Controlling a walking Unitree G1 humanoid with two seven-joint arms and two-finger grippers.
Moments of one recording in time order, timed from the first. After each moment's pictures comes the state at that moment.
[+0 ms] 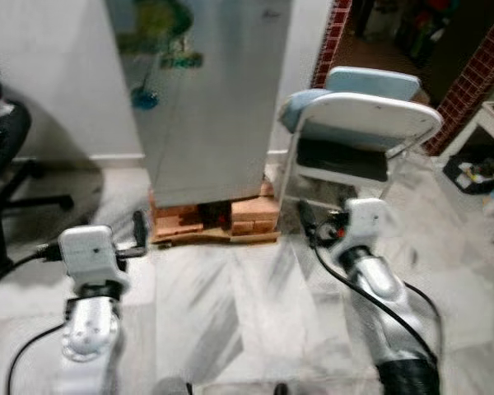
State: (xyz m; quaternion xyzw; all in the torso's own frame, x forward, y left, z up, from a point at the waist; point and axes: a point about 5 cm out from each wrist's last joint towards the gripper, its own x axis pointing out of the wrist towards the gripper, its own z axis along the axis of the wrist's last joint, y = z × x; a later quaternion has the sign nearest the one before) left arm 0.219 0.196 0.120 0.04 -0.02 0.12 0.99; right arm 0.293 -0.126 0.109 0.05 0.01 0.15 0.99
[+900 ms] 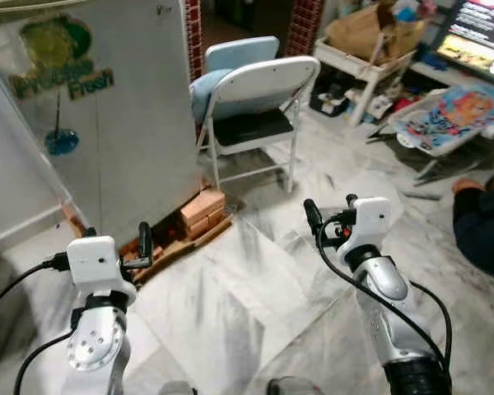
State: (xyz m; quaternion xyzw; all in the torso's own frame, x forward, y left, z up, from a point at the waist) left arm 0.216 0.192 0.111 0.03 0.00 0.10 1.00; right arm 0.291 -0.136 0.100 0.04 0.01 0.12 0.99
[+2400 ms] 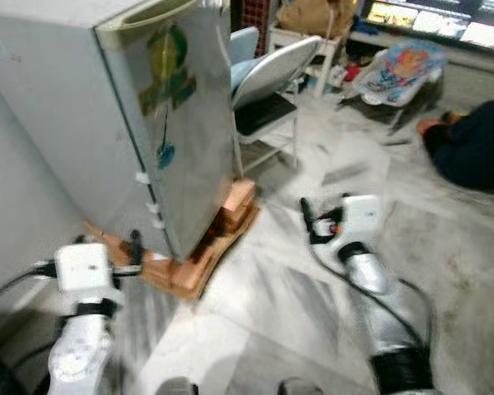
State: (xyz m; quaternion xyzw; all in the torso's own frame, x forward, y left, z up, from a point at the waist) left arm 0.206 0.204 0.102 0.04 0.02 0.10 0.99; right arm 0.299 -0.129 0.096 0.02 0.02 0.11 0.99
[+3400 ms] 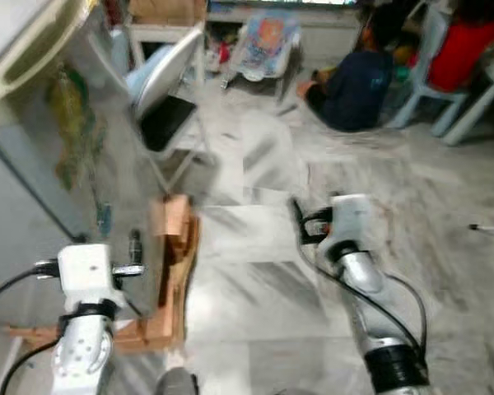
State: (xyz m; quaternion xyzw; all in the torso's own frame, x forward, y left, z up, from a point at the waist) left arm 0.209 0.195 0.105 0.04 0.00 0.09 1.00; right arm 0.303 -0.129 0.098 0.00 0.01 0.12 0.99
